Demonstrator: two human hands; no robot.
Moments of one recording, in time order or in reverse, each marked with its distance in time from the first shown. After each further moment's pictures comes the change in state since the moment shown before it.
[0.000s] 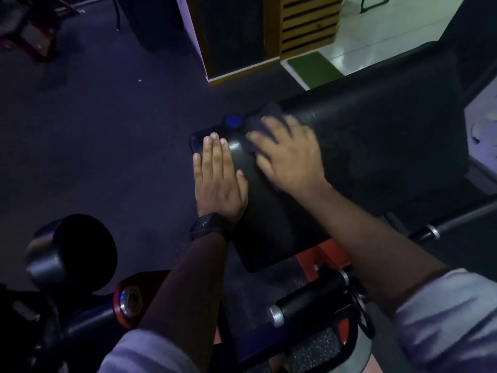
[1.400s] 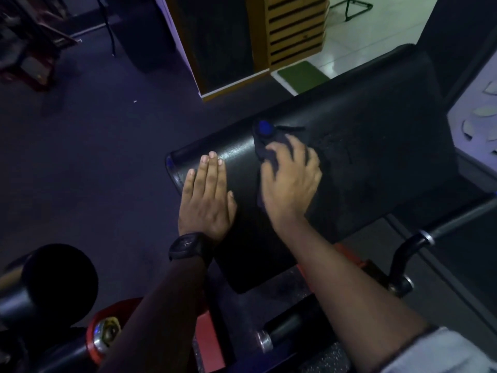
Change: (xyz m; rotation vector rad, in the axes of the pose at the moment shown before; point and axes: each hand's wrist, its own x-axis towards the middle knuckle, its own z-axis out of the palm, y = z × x) left_hand -0.002 0.003 0.004 0.100 0.010 0.273; right_hand -0.031 -0.007 -0.004 0.189 0.091 0.708
